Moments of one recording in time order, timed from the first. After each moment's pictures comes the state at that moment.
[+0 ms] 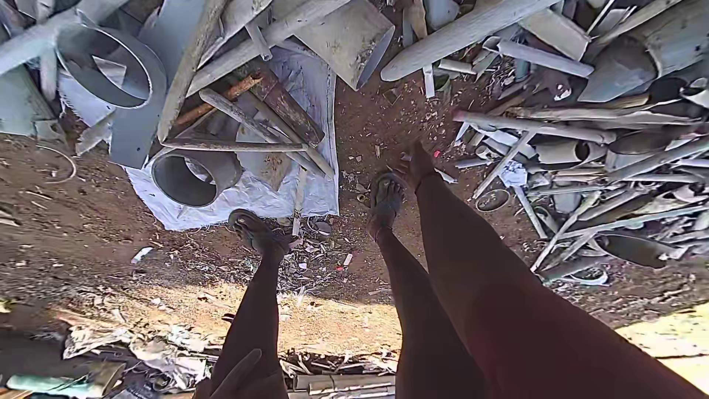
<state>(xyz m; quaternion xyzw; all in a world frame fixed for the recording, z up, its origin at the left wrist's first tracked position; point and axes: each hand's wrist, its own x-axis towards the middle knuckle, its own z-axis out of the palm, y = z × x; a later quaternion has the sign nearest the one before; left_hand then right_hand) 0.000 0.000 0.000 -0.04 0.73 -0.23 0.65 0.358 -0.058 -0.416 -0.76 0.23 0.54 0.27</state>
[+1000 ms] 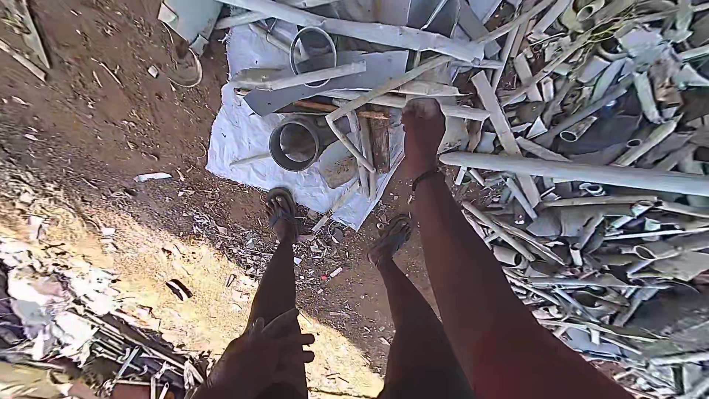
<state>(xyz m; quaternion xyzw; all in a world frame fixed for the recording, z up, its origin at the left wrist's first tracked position) -0.135 -0.009 0.083 -0.20 0.64 -0.05 0.74 0.131 0.202 -0.212 -0.75 -0.42 0.45 0.23</state>
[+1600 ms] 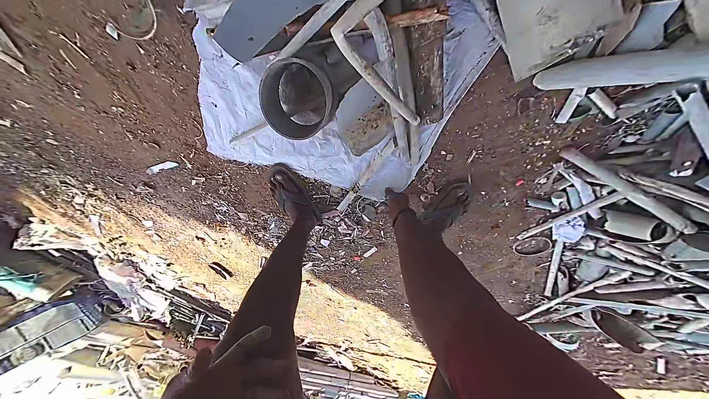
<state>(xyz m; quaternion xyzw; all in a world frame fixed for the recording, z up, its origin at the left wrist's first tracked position) -0.145 0.029 0.041 -0.23 0.76 -0.19 0.57 0.072 -0.108 -0.418 -0.81 0.07 0.58 0.07</state>
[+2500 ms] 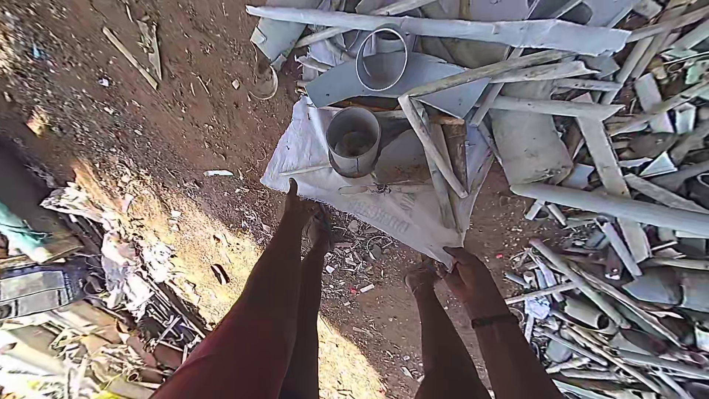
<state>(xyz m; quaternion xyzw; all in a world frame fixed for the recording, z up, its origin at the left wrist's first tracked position) -0.256 0.053 -0.233 -0.20 0.79 0.28 0.51 0.114 0.035 -0.136 -0.75 0.06 0.63 0.20</state>
